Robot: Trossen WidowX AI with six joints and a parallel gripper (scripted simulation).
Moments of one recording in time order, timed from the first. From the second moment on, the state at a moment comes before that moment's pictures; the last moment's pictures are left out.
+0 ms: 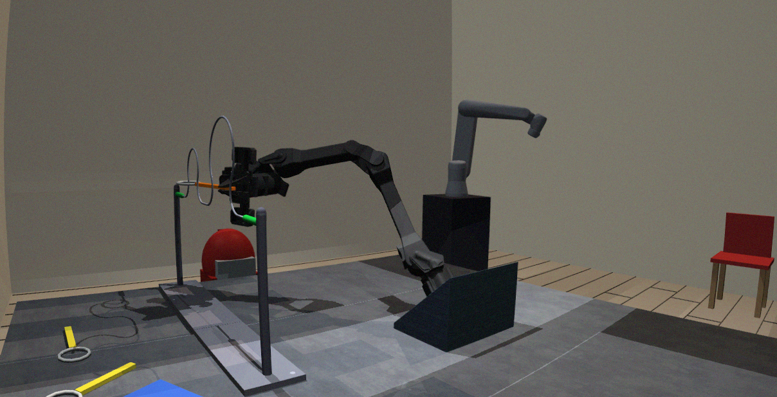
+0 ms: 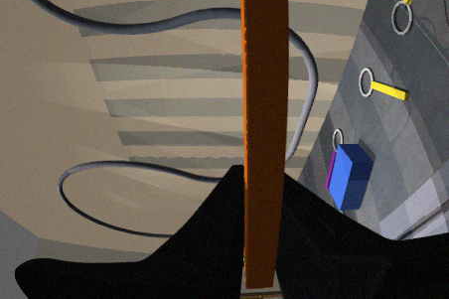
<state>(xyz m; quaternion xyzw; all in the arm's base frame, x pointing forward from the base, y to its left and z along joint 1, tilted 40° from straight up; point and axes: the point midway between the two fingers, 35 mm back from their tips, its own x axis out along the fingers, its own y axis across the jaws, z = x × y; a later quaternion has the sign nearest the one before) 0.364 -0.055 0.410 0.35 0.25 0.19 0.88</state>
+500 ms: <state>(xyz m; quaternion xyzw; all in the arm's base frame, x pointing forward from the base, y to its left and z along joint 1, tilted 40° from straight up) 0.359 -0.034 0.438 0.43 0.25 0.21 0.84</state>
